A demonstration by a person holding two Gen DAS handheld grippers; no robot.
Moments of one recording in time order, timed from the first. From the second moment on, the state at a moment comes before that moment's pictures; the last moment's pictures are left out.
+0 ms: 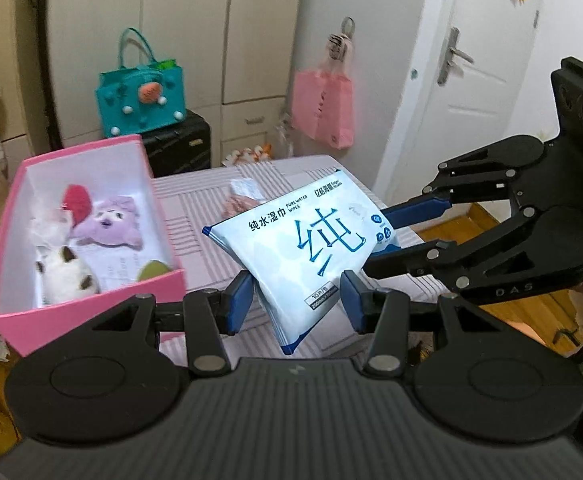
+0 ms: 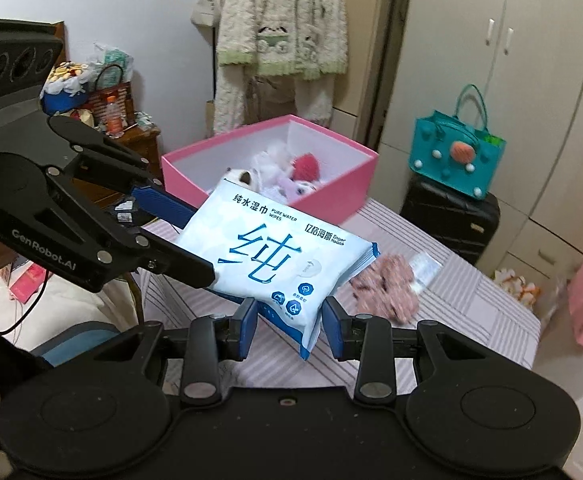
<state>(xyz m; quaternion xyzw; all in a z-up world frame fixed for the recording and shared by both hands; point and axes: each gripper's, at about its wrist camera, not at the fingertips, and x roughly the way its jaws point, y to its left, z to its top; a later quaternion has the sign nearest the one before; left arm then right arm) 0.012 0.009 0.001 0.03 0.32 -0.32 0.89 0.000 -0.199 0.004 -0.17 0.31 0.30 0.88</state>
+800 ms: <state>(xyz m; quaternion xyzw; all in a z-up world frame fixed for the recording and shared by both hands) 0.129 0.110 0.013 0.01 0.27 -0.18 0.95 0.146 -0.071 -0.004 -0.14 0.32 0.36 0.86</state>
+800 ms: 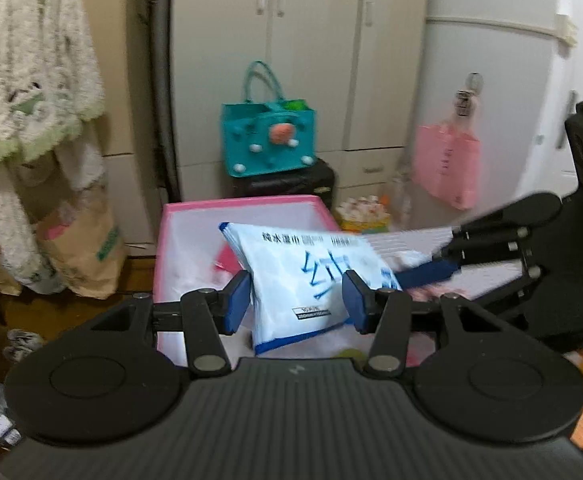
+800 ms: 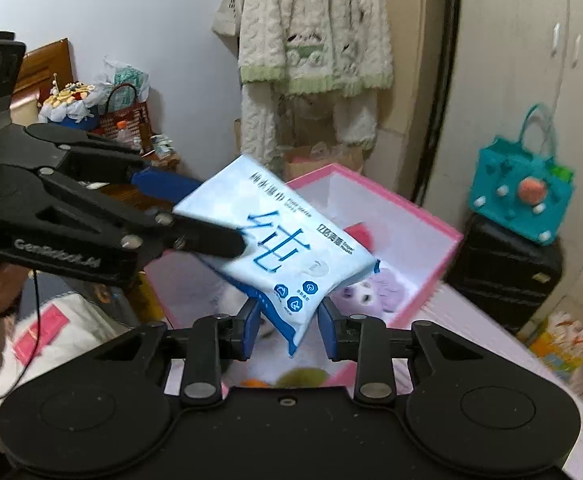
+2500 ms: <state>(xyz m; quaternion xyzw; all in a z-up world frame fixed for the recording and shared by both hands) 0.123 0.119 0.021 0.07 0.33 -0.21 0.92 0.122 -0.105 0.025 -0.12 0.35 0.35 0.86</state>
